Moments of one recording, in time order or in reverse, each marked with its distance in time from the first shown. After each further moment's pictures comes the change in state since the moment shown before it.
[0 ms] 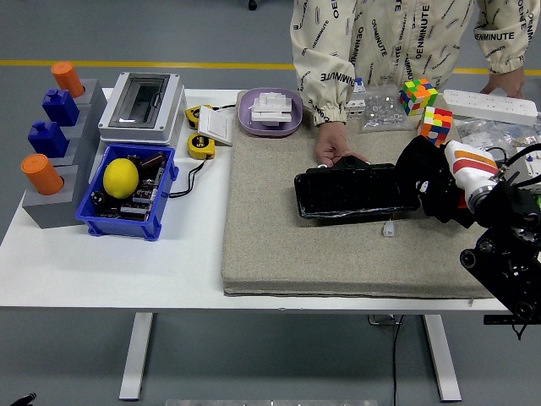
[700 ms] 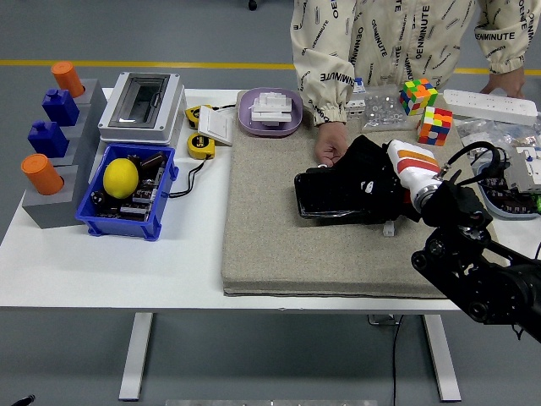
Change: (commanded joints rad) left arm 0.002 0.003 0.011 0.001 -0.004 0.000 0.001; right arm 0.053 0.148 -0.066 0.006 0.004 0.003 -0.002
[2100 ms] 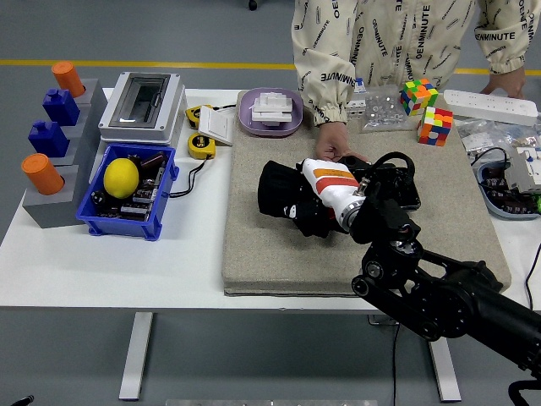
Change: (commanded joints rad) left arm 0.001 0.004 0.010 0.001 -0.006 -0.001 0.001; right arm 0.048 0.121 -0.161 0.043 0.031 -0.001 0.001
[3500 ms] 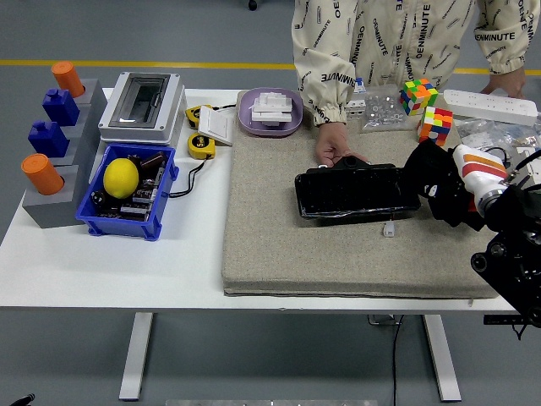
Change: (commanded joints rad) left arm 0.000 -0.005 -0.027 -0.002 0.011 0.000 -0.001; right arm -0.140 -0.338 0.263 -0.023 -0.019 0.006 -0.005
